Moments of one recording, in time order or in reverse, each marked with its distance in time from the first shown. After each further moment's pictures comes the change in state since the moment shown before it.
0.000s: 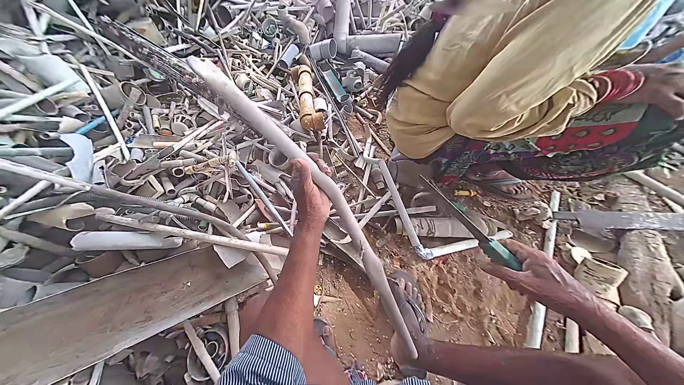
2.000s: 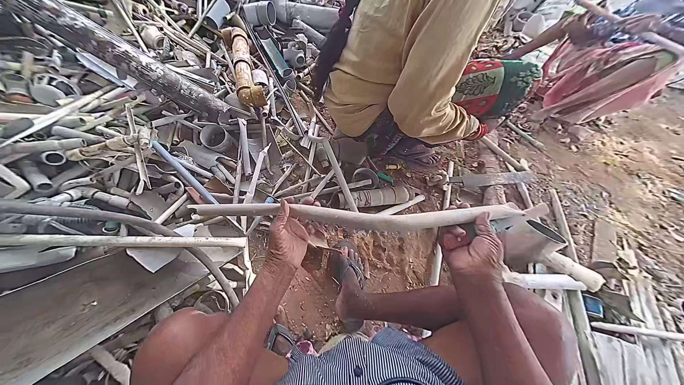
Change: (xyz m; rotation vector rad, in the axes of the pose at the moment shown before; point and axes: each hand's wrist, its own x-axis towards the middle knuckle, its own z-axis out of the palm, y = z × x) left_hand -0.113 -0.028 -0.013 -0.151 0.219 -0.713; right_hand -0.025 -0.032 0.022 1.587 0.880 0.152
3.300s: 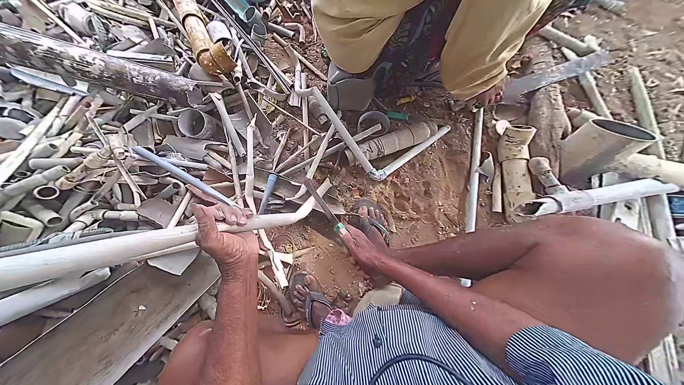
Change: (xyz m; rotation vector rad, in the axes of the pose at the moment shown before) left_hand 0.030 0.047 -0.054 0.302 0.044 0.718; right_hand -0.063 0.187 -0.063 -1.420 -0.820 0.701
